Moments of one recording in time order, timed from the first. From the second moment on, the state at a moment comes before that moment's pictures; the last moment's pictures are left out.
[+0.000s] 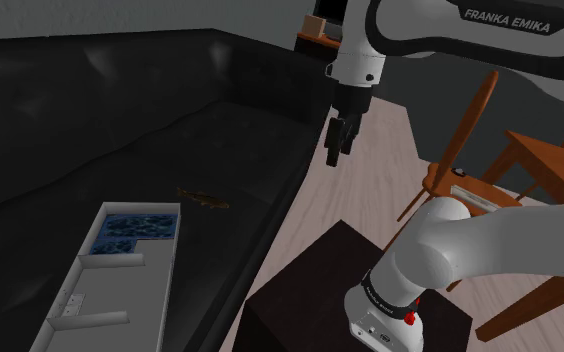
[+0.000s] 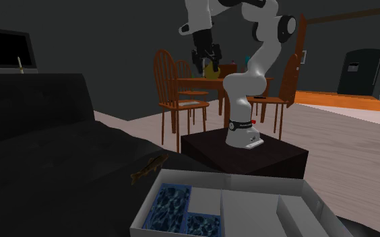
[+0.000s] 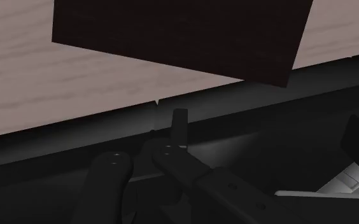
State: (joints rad) arm 0.01 -0.81 0.06 -2.44 0.10 1.43 -0.13
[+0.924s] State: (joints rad) arm 0.05 -0.46 0.14 -2.45 0.09 1.86 -0.18
